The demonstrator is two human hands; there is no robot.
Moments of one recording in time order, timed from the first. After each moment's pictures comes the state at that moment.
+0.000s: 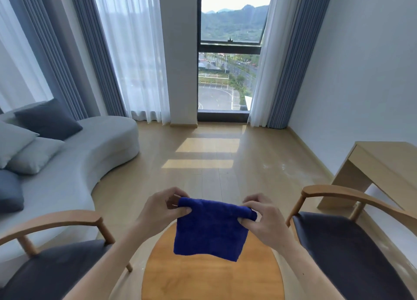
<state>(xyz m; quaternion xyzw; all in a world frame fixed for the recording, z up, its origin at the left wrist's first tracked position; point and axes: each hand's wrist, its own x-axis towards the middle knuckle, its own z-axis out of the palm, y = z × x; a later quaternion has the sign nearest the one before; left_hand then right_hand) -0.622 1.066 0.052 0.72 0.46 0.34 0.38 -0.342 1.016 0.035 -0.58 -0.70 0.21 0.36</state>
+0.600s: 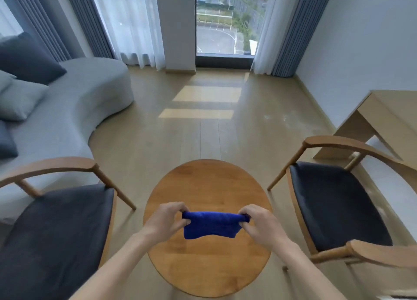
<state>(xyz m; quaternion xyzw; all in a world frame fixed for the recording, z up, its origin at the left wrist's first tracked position) -0.616 1.017 -0.104 0.77 0.54 0.09 0.34 -0.327 0.968 -0.100 -0.64 -0.71 0.26 0.13</state>
